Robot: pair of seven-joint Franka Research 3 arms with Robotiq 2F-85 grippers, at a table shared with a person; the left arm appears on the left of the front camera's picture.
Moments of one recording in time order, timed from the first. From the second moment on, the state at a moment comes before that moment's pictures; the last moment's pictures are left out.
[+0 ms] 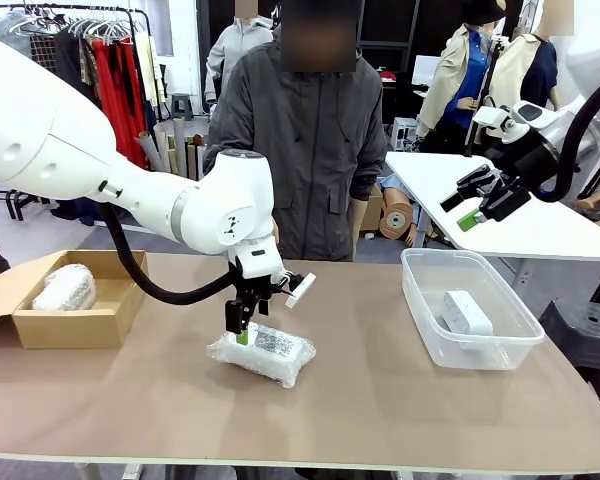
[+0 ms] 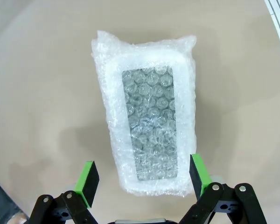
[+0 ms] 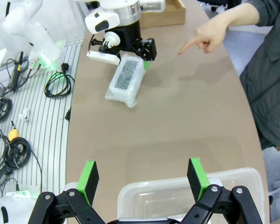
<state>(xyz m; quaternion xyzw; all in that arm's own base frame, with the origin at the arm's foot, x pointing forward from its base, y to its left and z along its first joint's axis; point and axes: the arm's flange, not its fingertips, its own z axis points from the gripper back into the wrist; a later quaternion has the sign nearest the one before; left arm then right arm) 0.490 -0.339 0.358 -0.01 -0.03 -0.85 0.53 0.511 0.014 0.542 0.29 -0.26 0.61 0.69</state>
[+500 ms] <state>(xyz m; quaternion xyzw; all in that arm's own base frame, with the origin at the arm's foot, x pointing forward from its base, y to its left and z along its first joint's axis) 0.486 -0.345 0.343 -0.02 -0.02 -0.85 0.53 0.511 0.014 0.542 0.30 -0.26 0.61 0.69</state>
